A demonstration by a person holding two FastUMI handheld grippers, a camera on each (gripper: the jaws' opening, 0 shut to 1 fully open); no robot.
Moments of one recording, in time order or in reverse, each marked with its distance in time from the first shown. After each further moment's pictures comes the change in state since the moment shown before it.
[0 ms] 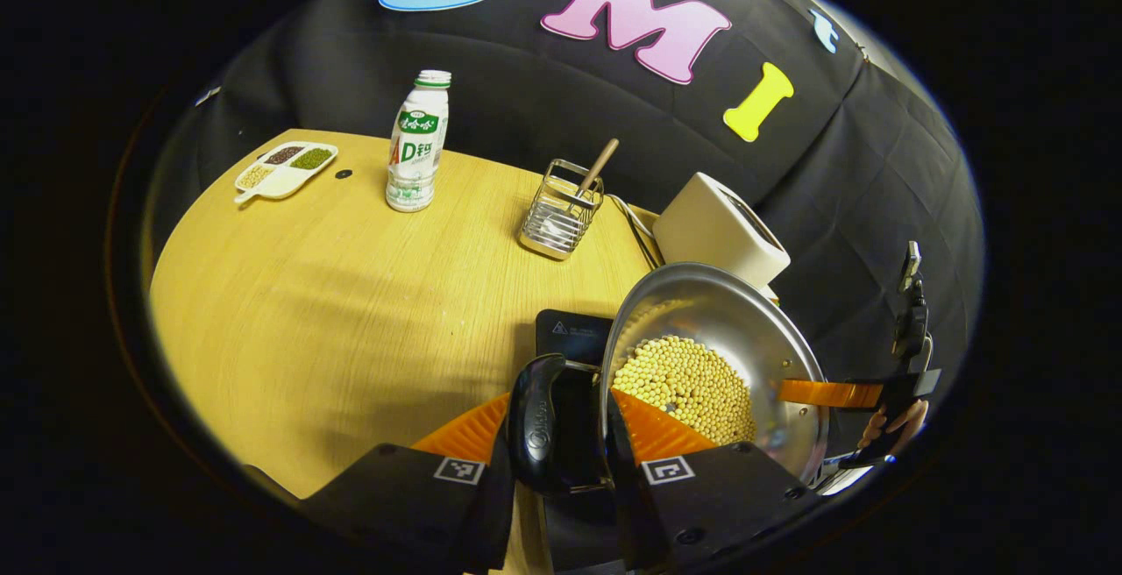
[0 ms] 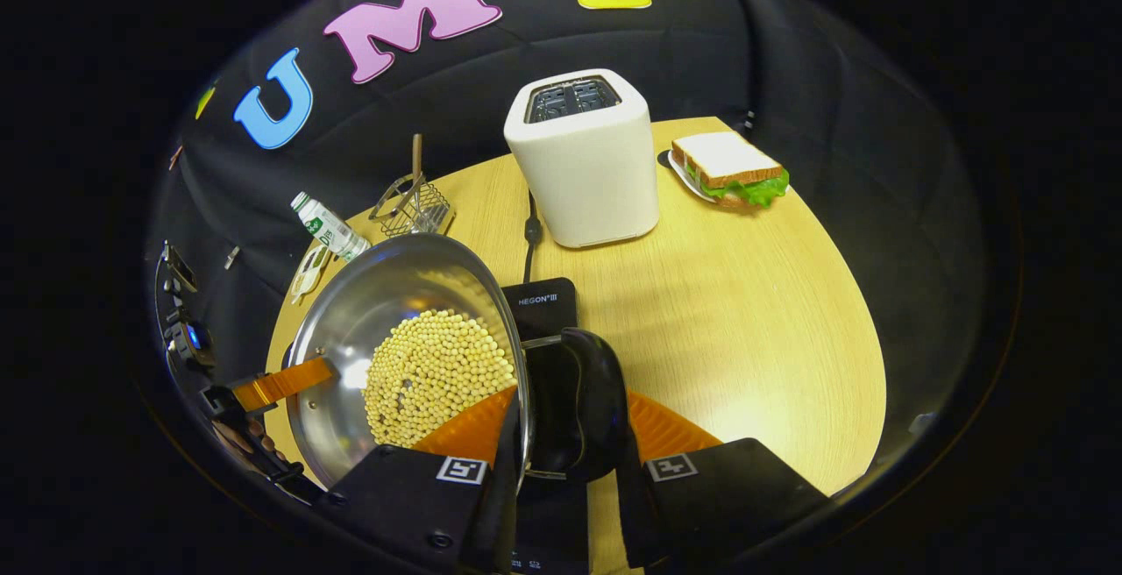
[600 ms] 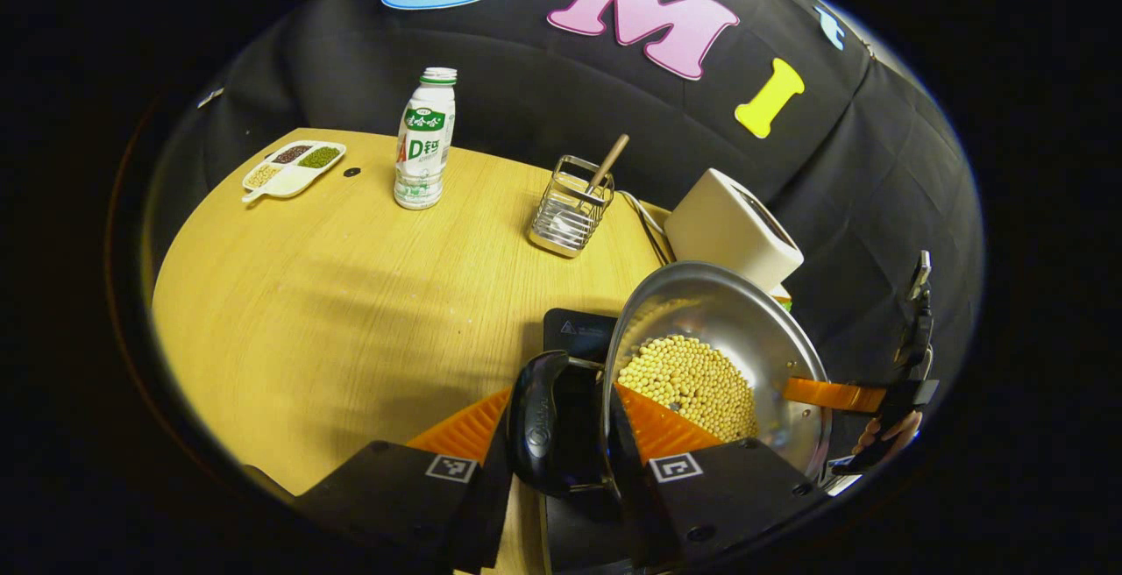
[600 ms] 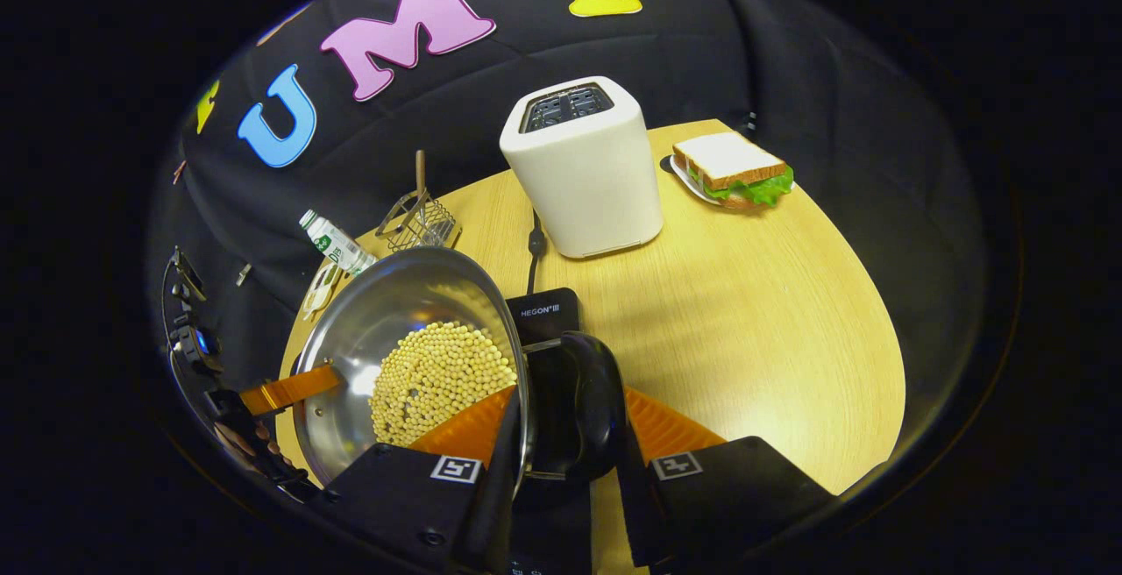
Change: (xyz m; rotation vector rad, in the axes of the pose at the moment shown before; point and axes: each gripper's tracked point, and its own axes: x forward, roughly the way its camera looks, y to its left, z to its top) left arm 0.005 0.009 -0.003 0.020 0.042 0.070; right arm 0.007 0.003 0.005 0.030 -0.062 0.049
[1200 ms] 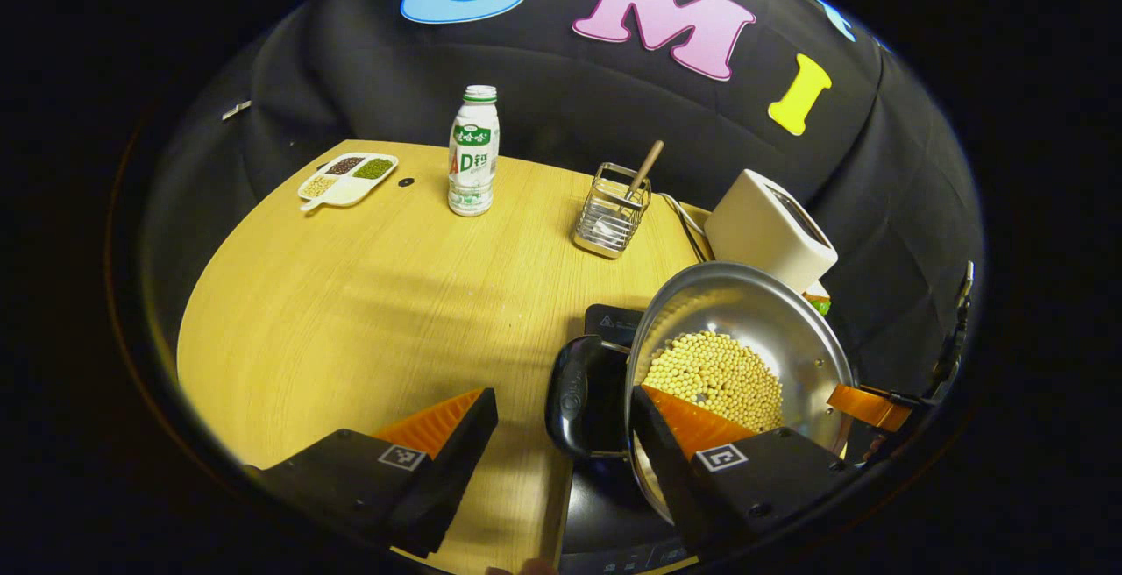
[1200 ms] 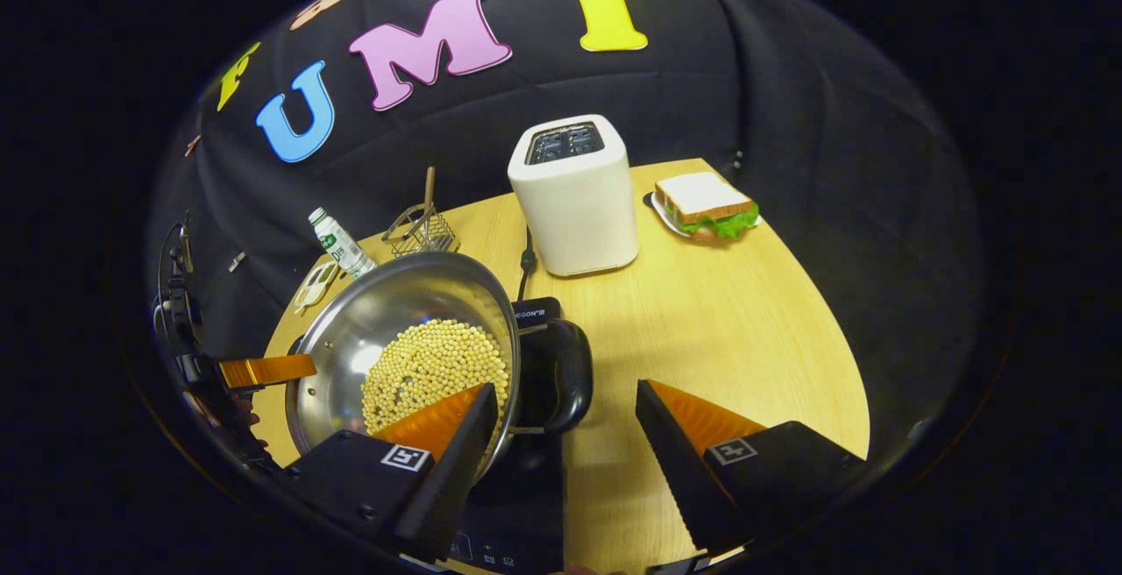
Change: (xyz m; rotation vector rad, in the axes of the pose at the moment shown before) left arm -0.046 0.014 0.007 -0.018 -0.036 0.149; right arm -0.053 -0.019 0.005 -0.069 -0.148 -0.074
